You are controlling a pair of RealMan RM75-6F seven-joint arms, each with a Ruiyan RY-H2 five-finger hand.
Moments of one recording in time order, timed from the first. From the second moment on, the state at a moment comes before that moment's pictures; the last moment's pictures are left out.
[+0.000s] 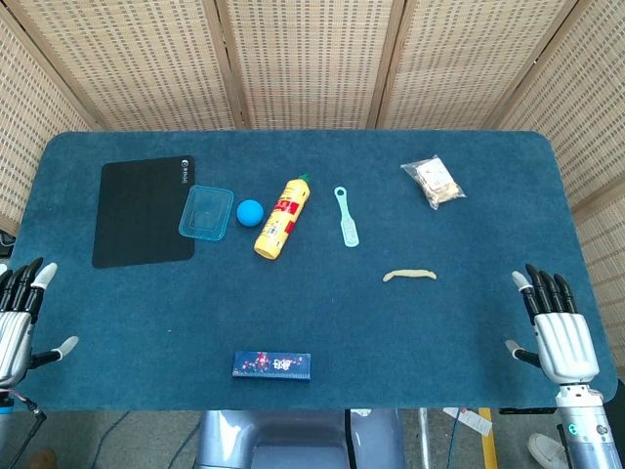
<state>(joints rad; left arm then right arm) -0.07 -1.08 -0.05 -1.80 1.51 1.55 0.18 0.13 -1.19 0.08 -1.60 -1.51 1.48 -0.13</state>
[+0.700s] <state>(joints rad) -0.08 -1.09 -0.06 -1.79 1.49 1.53 0.19 0.24 -1.19 0.13 -1.59 -1.43 1.28 -0.03</state>
